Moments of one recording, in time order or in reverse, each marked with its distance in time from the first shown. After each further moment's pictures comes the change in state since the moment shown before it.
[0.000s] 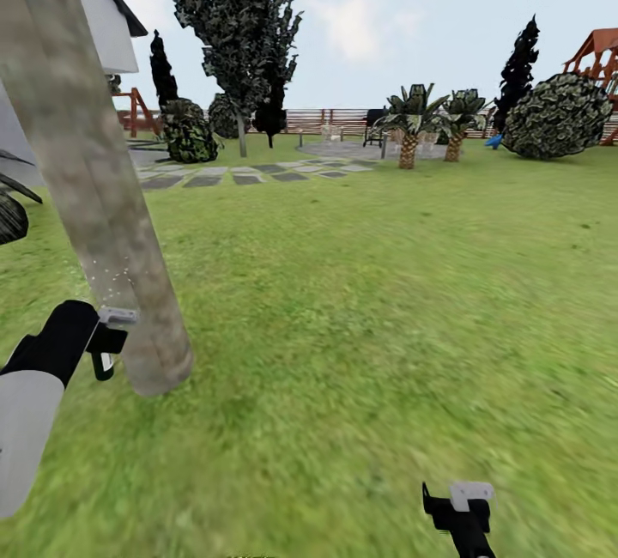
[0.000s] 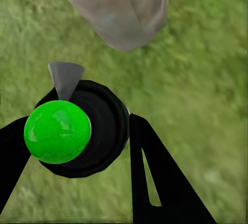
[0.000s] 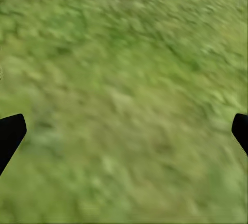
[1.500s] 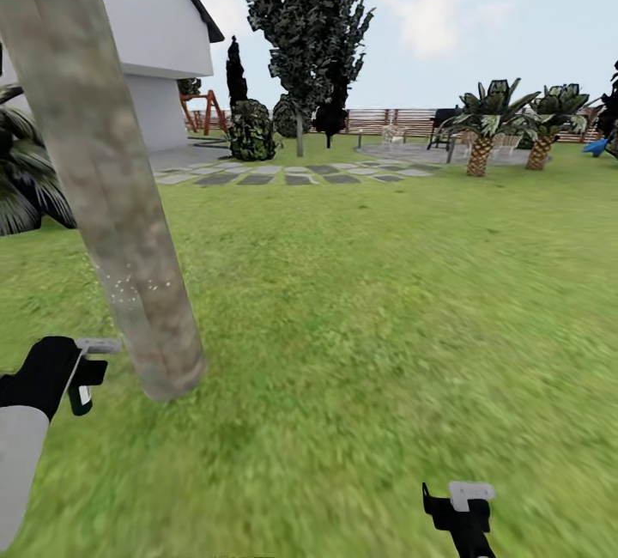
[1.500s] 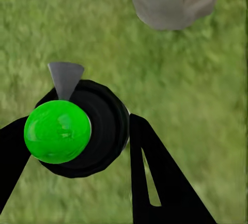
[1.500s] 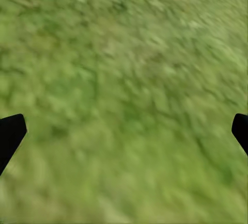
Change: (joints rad) left arm 0.121 0.008 0.165 0.006 0.018 -0.060 0.110; right arm 0.000 0.000 0.000 -0.001 0.000 0.000 0.000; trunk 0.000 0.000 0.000
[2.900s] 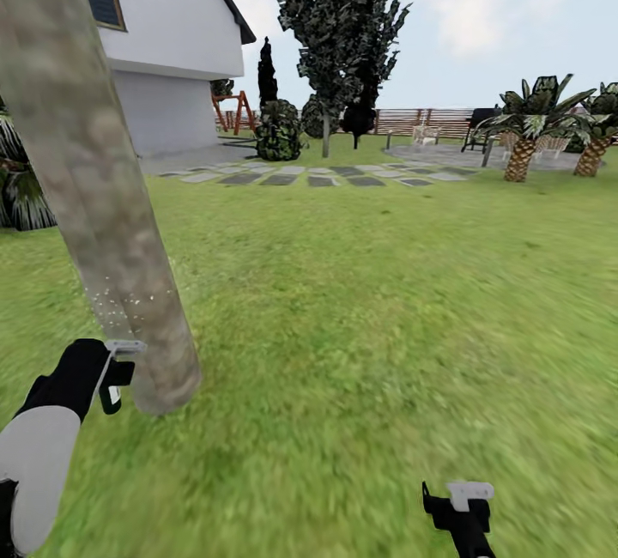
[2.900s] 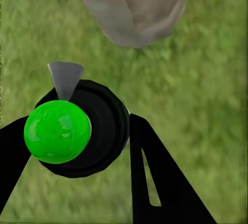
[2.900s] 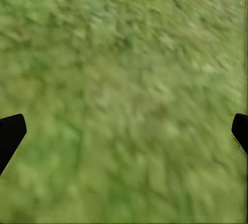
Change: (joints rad) left arm 0.005 -0.100 0.027 0.001 -0.013 -0.012 0.034; right arm 0.000 0.000 0.000 0.000 0.000 0.000 0.000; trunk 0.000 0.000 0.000
